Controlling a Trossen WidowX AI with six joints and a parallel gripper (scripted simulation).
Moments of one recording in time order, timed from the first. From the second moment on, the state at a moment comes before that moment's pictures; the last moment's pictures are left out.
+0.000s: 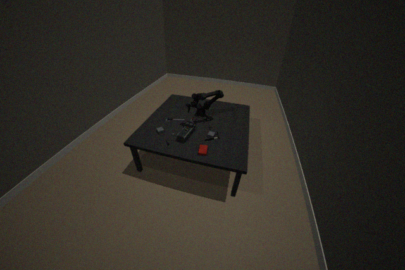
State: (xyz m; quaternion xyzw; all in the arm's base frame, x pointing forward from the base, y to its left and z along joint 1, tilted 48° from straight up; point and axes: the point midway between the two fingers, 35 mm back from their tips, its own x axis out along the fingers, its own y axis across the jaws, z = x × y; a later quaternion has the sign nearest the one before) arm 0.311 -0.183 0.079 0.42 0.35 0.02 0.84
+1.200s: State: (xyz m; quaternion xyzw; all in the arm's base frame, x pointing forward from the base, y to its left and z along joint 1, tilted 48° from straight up) arm 0.320 -0.129 0.030 0.42 0.35 0.03 0.84
